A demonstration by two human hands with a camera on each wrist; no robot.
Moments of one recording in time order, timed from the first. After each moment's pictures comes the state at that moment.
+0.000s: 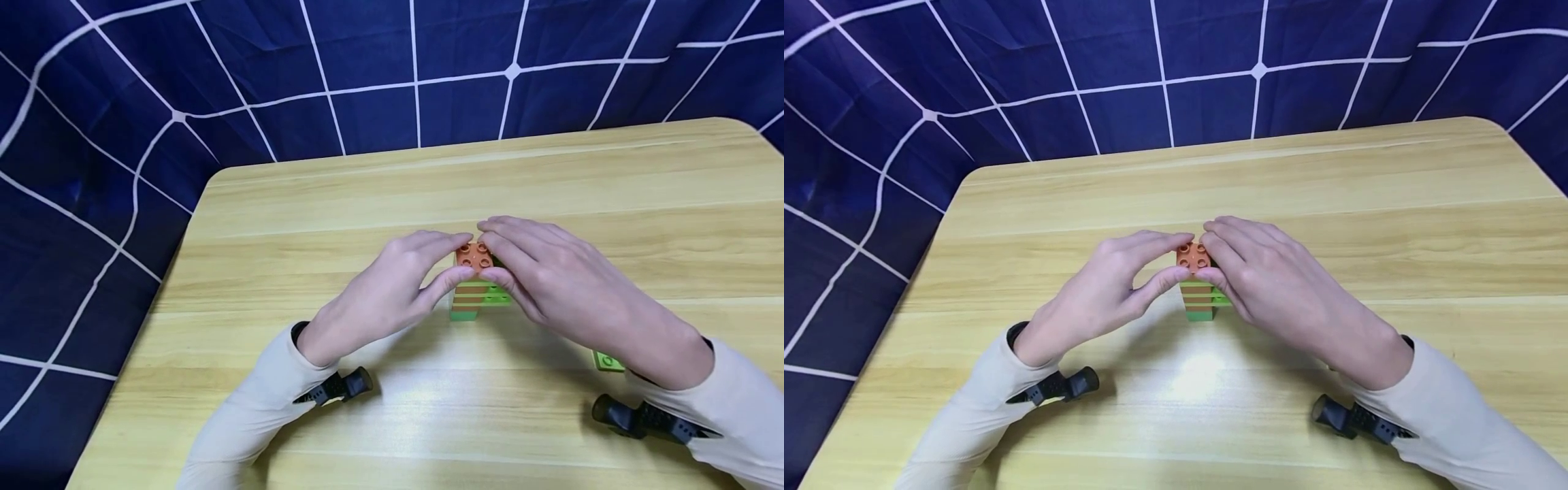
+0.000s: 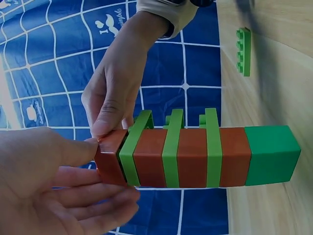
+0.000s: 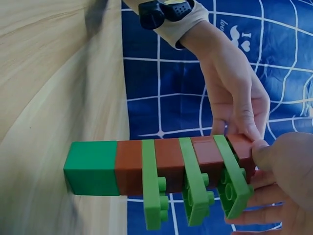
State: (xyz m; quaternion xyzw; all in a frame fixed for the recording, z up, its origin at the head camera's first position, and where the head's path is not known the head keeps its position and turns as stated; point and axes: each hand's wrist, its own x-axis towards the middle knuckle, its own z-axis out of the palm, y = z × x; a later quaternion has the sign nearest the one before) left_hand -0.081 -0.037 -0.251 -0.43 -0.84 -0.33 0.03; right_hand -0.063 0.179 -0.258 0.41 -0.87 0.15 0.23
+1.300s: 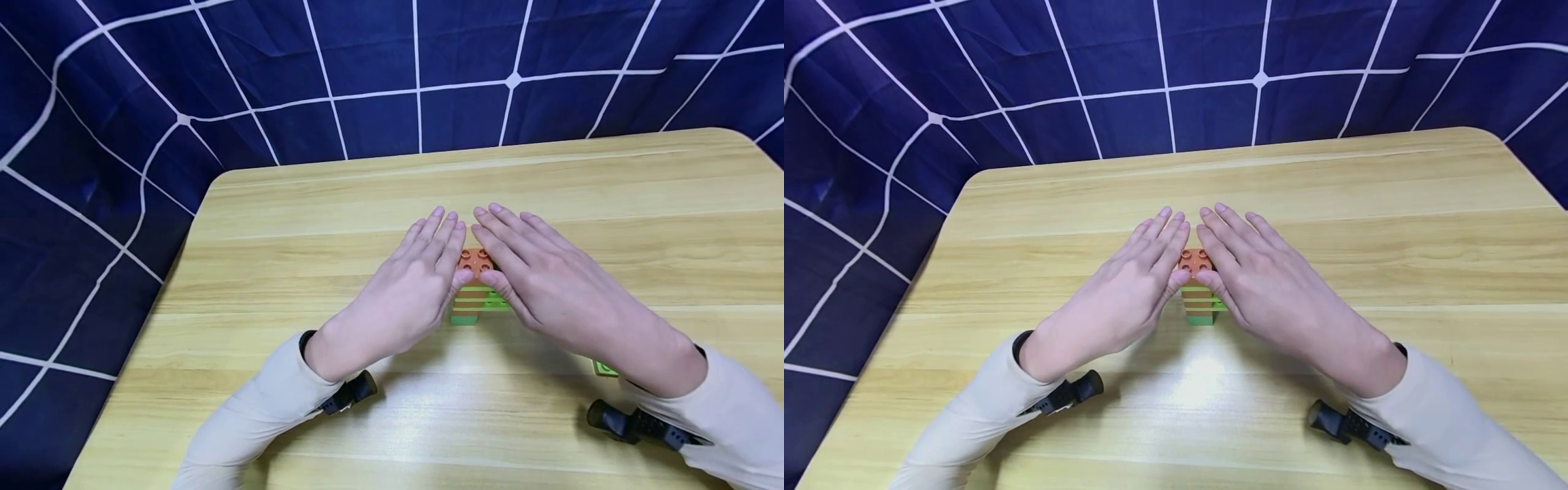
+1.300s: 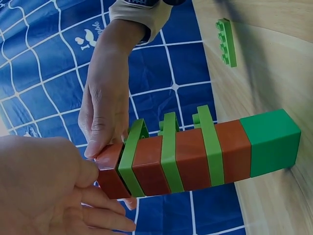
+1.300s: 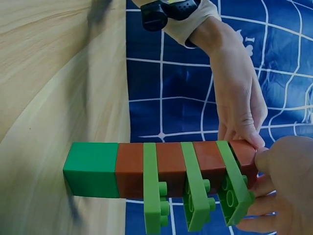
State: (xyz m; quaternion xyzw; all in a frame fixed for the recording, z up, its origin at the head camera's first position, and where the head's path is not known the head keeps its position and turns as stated) left_hand -0.069 -0.029 -0.250 -0.40 -0.92 -0.03 0.06; right_hand -0.060 0.179 -0.258 0.38 -0.90 0.11 0.16
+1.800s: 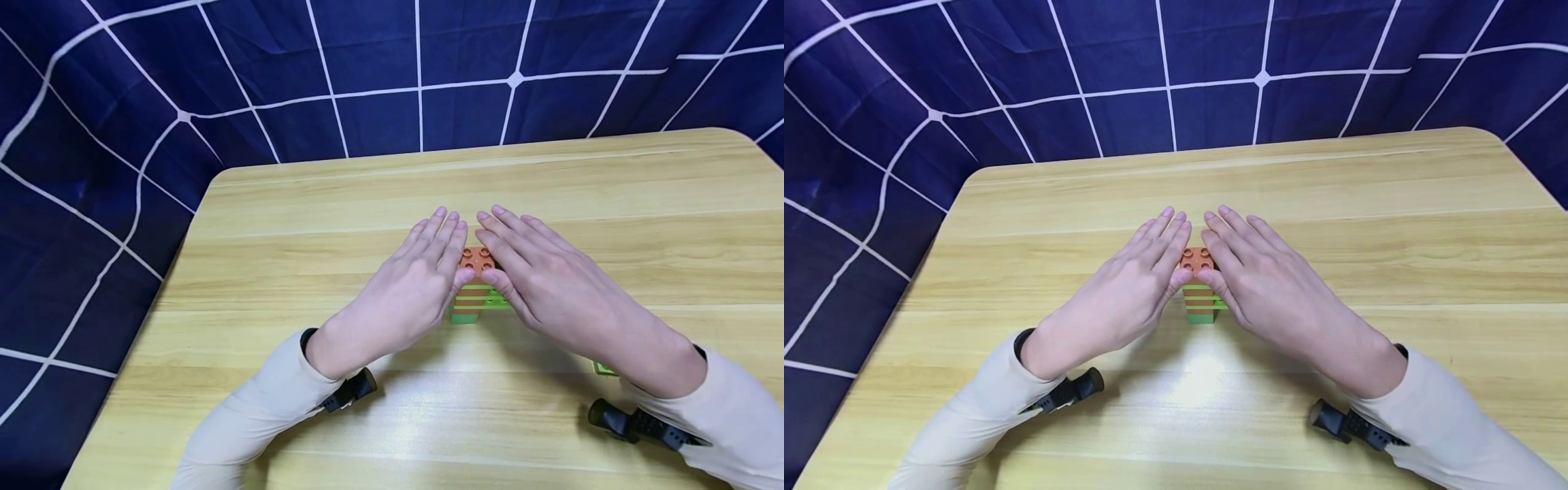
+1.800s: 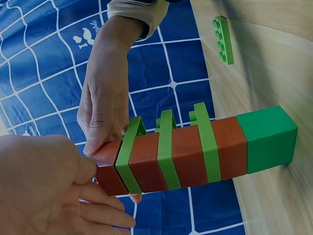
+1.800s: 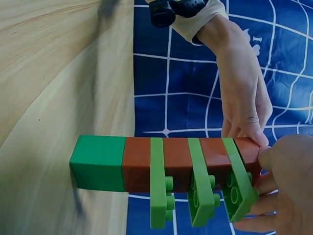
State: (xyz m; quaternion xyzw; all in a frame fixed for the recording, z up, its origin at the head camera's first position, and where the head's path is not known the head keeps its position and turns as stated) left_hand -0.069 -0.029 -0.252 -0.40 -0.91 -0.02 0.09; right_hand -0.059 0.179 -0.262 0.37 -0.91 0.11 0.14
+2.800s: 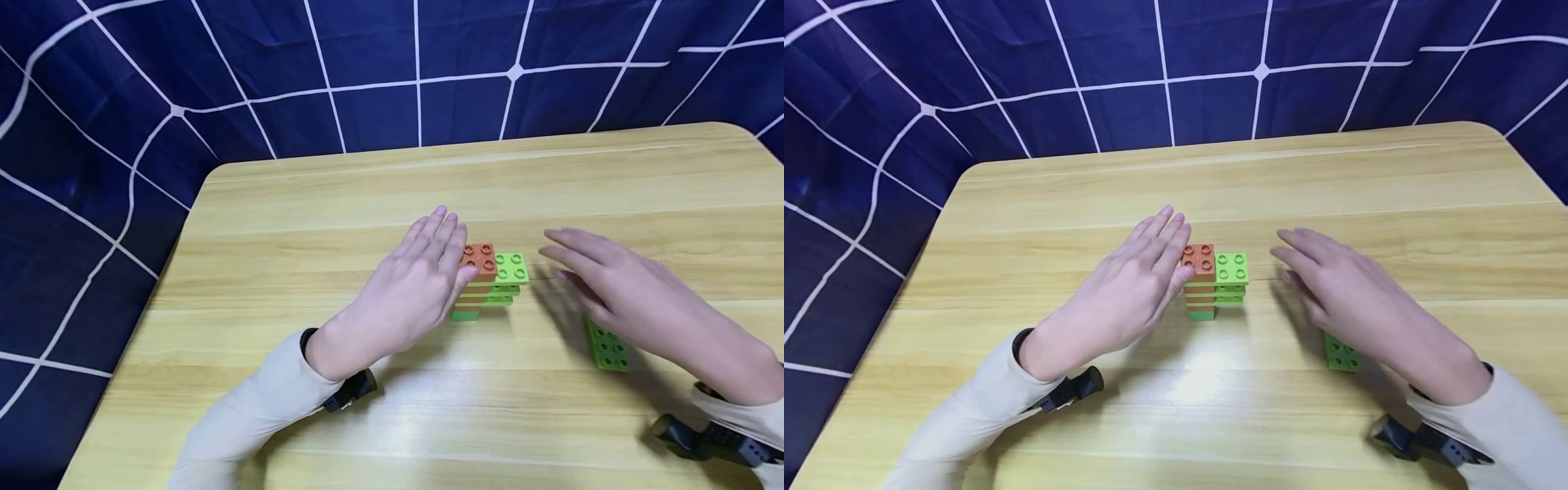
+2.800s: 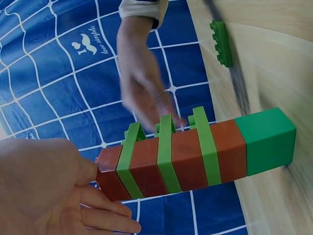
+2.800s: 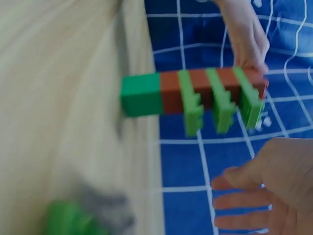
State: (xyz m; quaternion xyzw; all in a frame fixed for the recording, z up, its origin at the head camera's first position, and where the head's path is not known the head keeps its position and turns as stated) left_hand -0.069 -0.028 -0.256 -0.40 -0.91 -0.02 0.12; right_hand -0.060 0.248 -0.284 0.33 -0.93 0.12 0.12
